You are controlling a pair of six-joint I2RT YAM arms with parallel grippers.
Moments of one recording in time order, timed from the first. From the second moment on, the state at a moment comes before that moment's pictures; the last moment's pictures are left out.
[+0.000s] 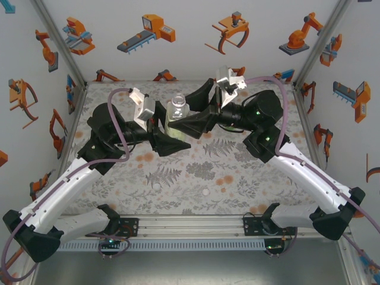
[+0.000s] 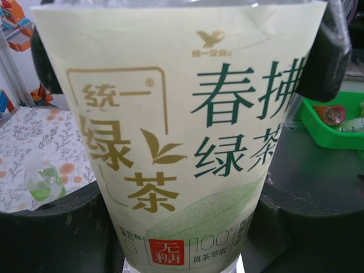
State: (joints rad) left arm -0.71 1.04 1.11 0.10 0.86 -0.17; right arm 0.82 1.23 1.37 0.27 -0.70 0.31
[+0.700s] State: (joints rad) left arm -0.37 1.03 1.13 -0.21 0.81 -0.11; right arm 0.86 1.11 1.37 -0.14 -0.45 0.14
